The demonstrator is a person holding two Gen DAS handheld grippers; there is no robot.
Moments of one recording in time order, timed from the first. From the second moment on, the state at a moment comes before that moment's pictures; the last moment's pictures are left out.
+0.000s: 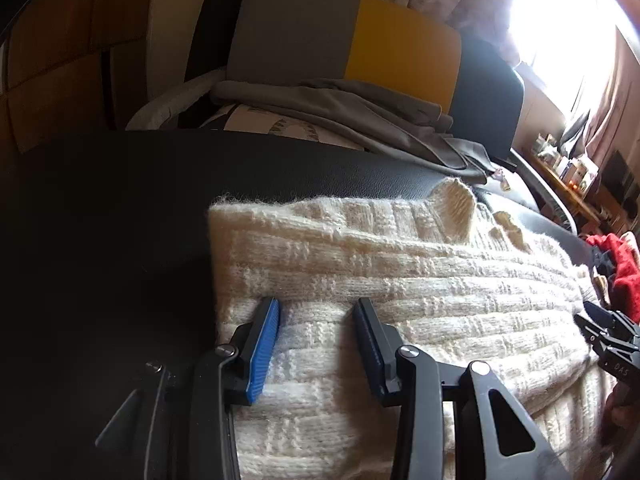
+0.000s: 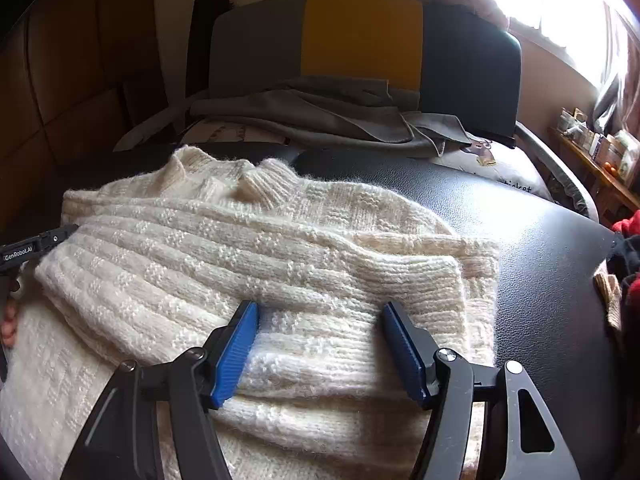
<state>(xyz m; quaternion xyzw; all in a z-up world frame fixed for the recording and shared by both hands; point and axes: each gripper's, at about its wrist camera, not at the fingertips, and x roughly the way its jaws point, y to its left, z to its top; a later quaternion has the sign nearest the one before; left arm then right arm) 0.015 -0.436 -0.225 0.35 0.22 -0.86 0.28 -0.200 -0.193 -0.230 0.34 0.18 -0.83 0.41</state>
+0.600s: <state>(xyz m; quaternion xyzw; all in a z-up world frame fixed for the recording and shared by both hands) 0.058 -0.363 -0.221 0.41 0.17 -0.84 0.31 -0.207 -0.126 -0.224 0.47 0.08 -0.77 0.43</state>
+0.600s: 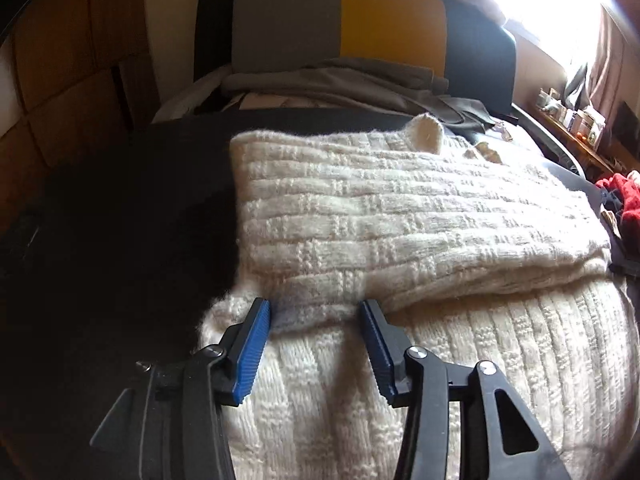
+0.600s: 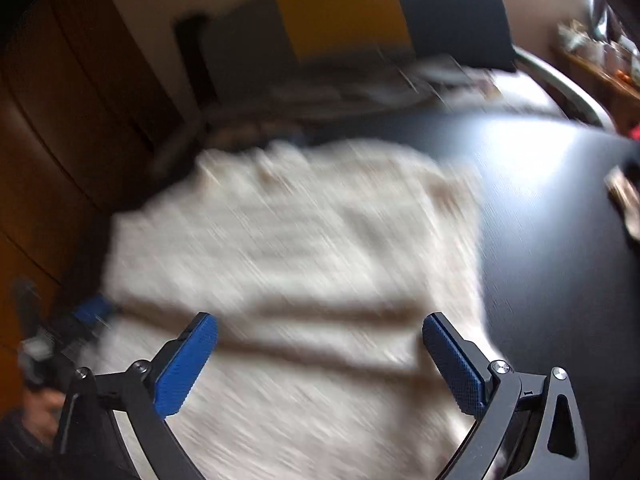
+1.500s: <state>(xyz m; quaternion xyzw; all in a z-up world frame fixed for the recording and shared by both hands) 0.133 -0.294 -0.237 0.32 0.20 -0.87 0.31 -0.248 -0.024 -0.227 0.42 -0.42 -0.71 0.37</state>
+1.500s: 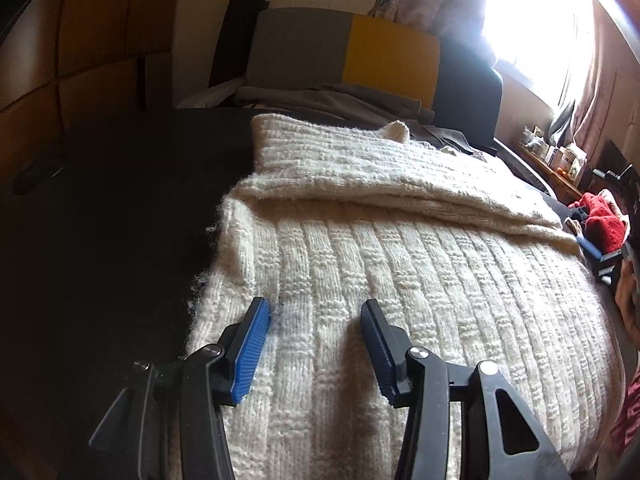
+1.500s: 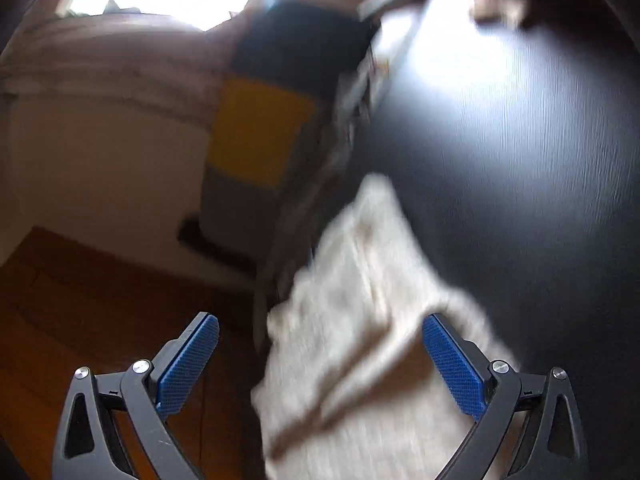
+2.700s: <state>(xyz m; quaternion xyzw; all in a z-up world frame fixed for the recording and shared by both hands) 0.112 -0.313 -0.237 0.36 0.20 -0.86 0.31 -0.208 -0.101 -0.225 0.43 -0.06 -0.77 0.46</state>
